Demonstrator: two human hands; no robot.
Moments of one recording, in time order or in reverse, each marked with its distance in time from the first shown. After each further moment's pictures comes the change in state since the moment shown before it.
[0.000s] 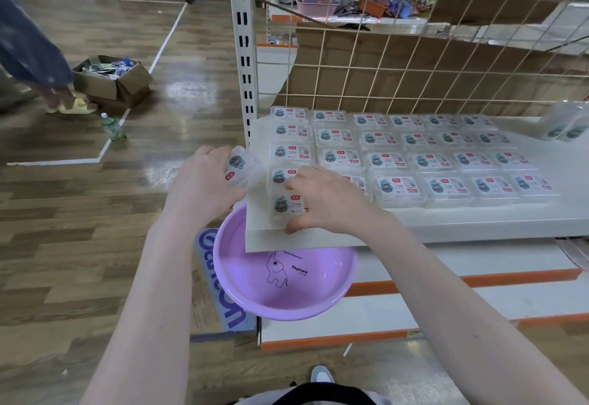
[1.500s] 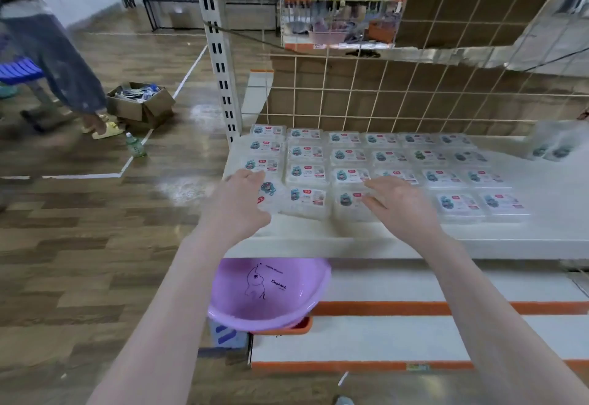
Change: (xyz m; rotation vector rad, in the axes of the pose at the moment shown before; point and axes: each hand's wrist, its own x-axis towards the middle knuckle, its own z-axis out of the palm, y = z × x) left_hand -0.021 0.089 0.044 0.202 -0.125 0.047; right_hand -0.083 0.147 0.001 0.111 0.337 0.312
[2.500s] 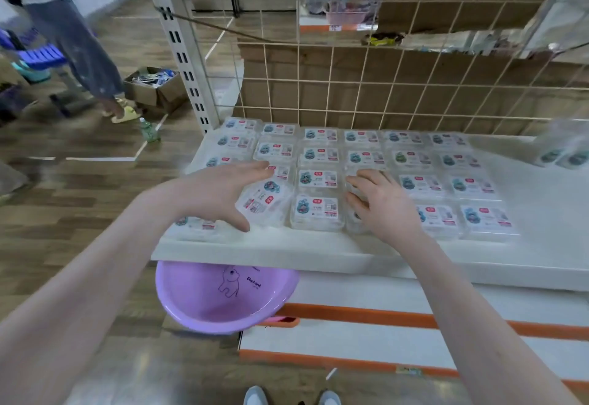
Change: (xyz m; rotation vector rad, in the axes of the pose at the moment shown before) left_hand 0.046 0.052 -0.013 0.150 -0.418 0.272; right_hand 0.029 0.070 0.008 0.059 0.123 -0.251
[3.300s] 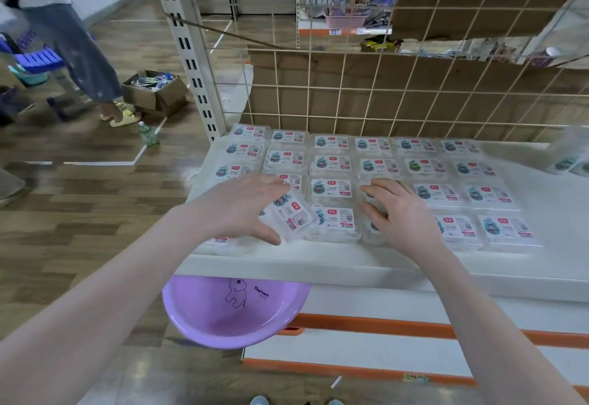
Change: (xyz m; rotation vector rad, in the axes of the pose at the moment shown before) left_hand 0.011 -0.001 0.013 0.156 0.072 0.061; right_hand -0.002 0.003 0.005 0.012 0.053 0.017
